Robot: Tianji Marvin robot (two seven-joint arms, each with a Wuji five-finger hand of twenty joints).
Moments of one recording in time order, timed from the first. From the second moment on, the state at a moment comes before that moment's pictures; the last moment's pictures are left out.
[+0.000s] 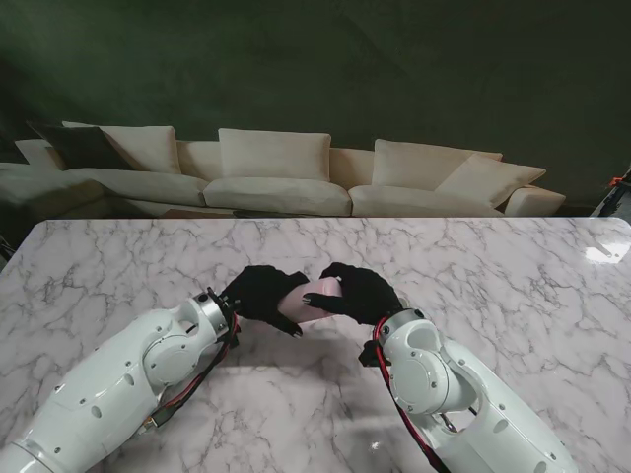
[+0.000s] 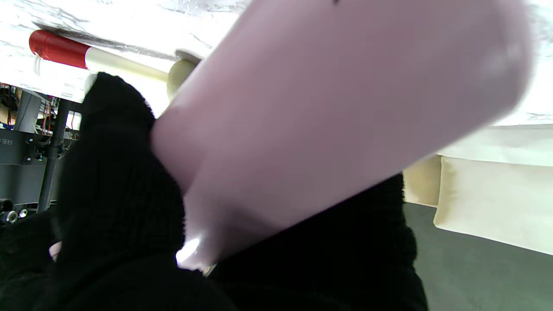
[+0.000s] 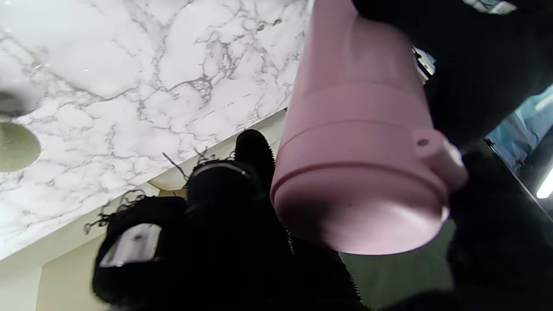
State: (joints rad) left arm 1.25 -1.07 -0.95 -1.35 0.89 -0.46 0.13; right arm -1.49 -1.13 0.99 -1.75 -0.53 0.25 -0.04; left_hand 0.88 -0.57 -0.03 0.01 0.50 0.29 0.72 0.89 0.99 0.20 0.25 0.71 0.95 0.21 0.45 0.56 0.56 0.19 1.11 0.53; right_hand 0.32 -0.39 0.55 -0.07 0.51 0.15 0.70 0.27 0.94 0.21 0.72 0.37 1.29 0.06 1.31 0.60 1.13 0.23 1.78 0.53
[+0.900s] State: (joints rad) left arm 1.25 -1.08 -0.94 -1.35 0.85 -0.44 0.11; right arm -1.46 -1.14 0.99 -1.59 -0.59 -0.22 -0.21; left_hand 0.86 -0.60 -0.03 0.01 0.50 0.24 0.75 0.91 1.01 0.17 0.25 0.71 0.99 0.20 0.45 0.56 0.61 0.18 1.11 0.53; right_hand 0.39 -0.62 0.75 -0.18 0.85 -0.13 0.75 0.35 0.61 0.01 0.64 0.34 0.65 0.12 0.38 0.34 0.25 0.37 1.10 0.55
